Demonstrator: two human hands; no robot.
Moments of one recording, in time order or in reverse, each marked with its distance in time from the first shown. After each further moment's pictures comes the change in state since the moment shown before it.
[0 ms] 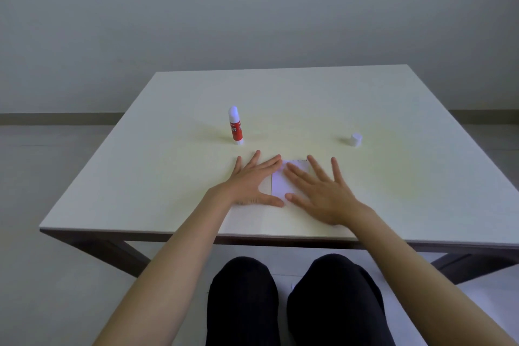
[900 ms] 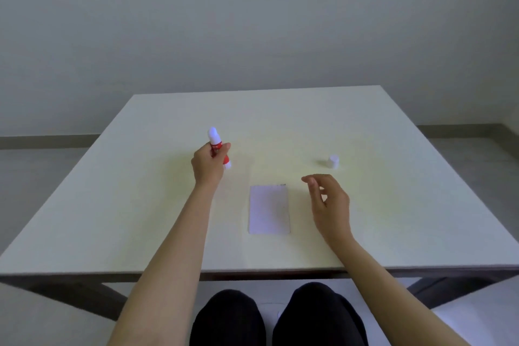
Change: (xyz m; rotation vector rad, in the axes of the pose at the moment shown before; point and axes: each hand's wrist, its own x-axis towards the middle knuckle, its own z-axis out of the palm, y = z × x) left_hand 0.052 -0.008 -0.047 -0.785 0.935 -0.431; right_hand -0.004 0.015 -0.006 0.896 0.831 0.349
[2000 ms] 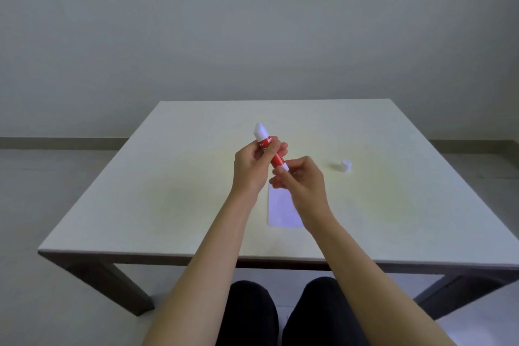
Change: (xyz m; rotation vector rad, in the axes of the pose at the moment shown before) left_hand -0.091 0.069 -0.024 -0.565 -0.312 0.063; right_hand -0.008 -0.087 0.031 0.672 -0.258 0.164
